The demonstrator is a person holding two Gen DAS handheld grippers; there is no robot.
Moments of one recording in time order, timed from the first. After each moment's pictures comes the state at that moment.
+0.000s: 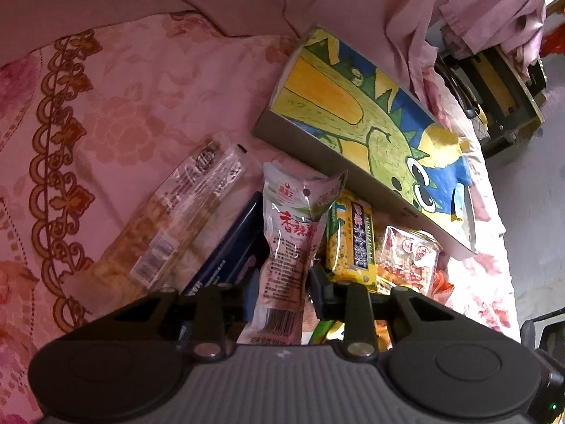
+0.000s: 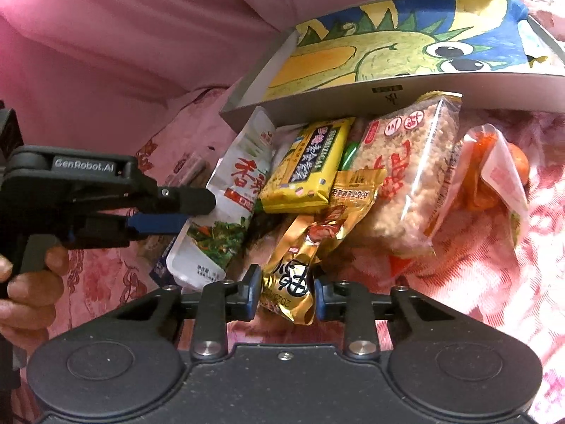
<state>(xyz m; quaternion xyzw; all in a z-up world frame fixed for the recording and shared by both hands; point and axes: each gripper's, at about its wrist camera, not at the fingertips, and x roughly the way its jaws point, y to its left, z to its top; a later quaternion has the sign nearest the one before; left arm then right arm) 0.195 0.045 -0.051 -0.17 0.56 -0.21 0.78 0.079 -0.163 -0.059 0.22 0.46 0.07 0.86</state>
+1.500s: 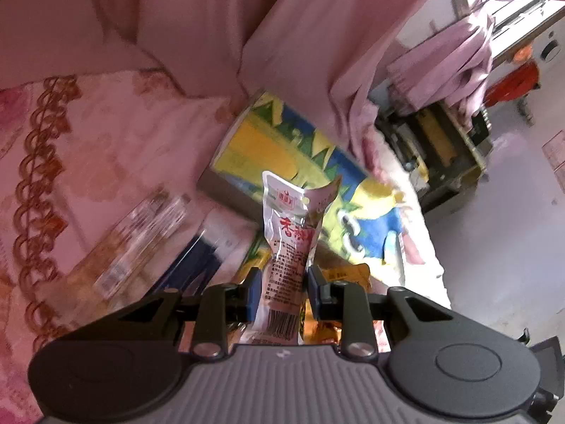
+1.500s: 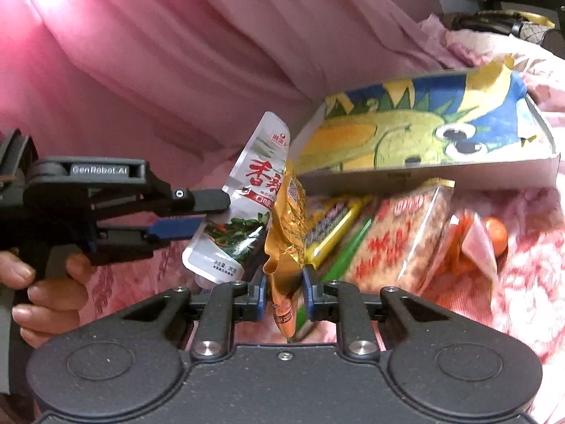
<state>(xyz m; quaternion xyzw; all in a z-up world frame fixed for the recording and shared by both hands) 0.172 0.050 -0.009 -0.25 0.45 -0.26 0.81 0.058 -0.174 -0.014 0.20 0.36 0.09 0.91</state>
